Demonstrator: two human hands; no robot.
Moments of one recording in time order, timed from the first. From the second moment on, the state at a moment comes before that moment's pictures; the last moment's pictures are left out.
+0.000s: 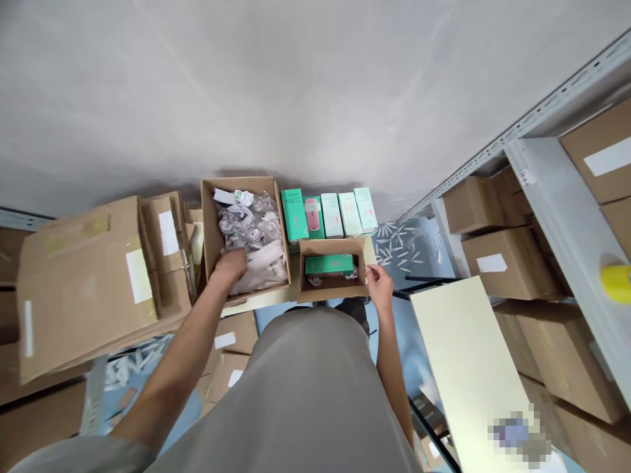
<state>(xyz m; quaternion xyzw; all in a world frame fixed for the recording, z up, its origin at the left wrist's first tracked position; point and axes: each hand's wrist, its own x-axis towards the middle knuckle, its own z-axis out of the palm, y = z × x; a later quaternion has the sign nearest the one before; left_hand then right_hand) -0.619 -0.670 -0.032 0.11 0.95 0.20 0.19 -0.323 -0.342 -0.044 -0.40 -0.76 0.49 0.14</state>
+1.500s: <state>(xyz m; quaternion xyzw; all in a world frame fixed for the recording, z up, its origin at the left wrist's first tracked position) -0.605 -0.635 0.083 0.19 0.97 0.17 0.04 -0.299 -0.363 -0.017 -0.37 -0.77 0.50 0.15</state>
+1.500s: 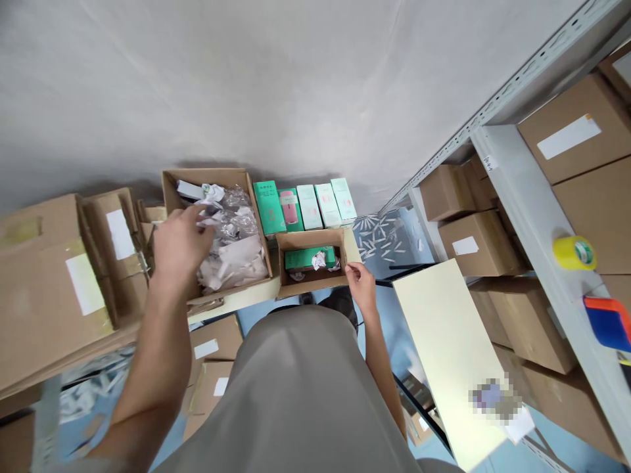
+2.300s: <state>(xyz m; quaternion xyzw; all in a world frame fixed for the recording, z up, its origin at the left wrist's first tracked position) -0.480 -0.591 0.024 0.31 0.93 0.04 0.18 -0.315 -0.351 -0.046 -0.44 -0.84 0.29 0.10</state>
